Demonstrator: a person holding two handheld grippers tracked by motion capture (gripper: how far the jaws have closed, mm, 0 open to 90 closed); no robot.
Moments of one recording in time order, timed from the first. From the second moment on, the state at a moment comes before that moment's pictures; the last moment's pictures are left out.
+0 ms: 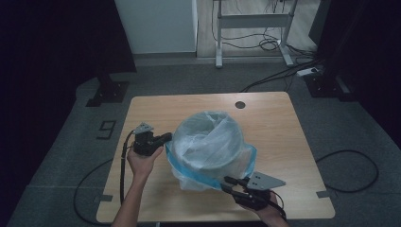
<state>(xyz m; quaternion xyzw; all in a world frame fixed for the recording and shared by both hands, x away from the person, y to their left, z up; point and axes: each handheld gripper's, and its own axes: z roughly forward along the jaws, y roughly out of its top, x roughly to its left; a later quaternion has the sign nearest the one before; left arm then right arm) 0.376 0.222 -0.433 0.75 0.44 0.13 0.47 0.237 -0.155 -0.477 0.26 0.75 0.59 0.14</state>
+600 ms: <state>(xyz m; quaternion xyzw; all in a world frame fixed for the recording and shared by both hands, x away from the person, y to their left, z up) 0.376 0.223 -0.434 0.75 0.45 0.13 0.48 0.299 -0.209 -0.440 0.26 0.75 0.59 0.15</state>
